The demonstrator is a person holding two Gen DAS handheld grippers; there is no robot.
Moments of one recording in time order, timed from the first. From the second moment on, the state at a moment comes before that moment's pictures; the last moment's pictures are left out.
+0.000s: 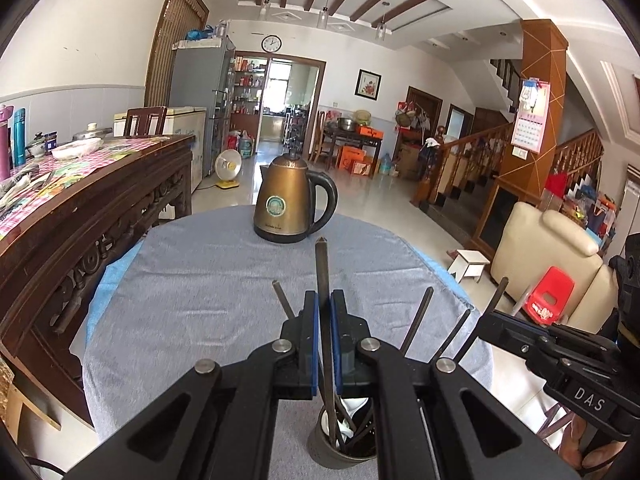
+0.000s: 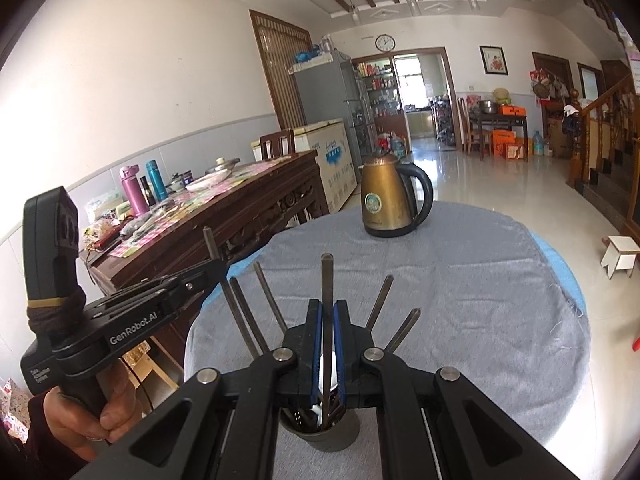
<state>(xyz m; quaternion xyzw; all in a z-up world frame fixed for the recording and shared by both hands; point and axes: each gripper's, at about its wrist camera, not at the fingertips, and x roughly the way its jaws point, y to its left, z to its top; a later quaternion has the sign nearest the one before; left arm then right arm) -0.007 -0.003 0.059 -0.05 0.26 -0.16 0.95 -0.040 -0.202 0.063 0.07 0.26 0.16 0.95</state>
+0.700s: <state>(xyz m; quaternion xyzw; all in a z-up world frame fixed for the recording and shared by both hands) -0.032 0.031 0.046 0.07 0.29 0.02 0.96 -0.039 -0.199 0.058 0.09 0.29 0.19 0.93</state>
